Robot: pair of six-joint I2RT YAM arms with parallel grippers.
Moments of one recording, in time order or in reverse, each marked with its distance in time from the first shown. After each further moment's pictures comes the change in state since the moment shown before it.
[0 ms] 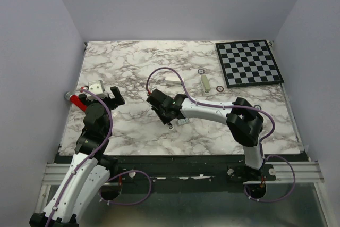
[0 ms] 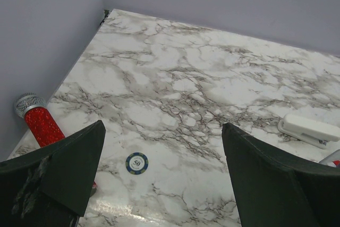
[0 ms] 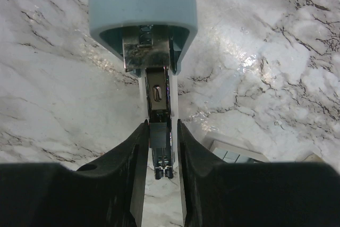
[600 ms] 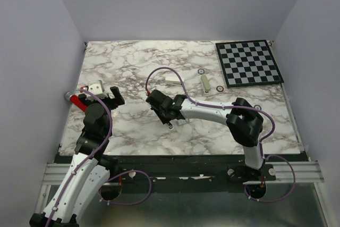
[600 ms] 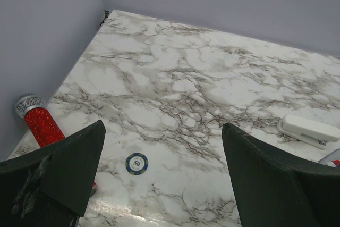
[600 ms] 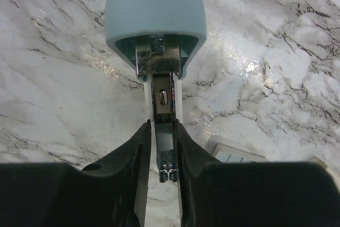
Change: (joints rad) left arm 0.000 -0.003 0.000 0.000 0.000 0.000; right arm 0.006 0.000 0.000 0.020 0.013 0.000
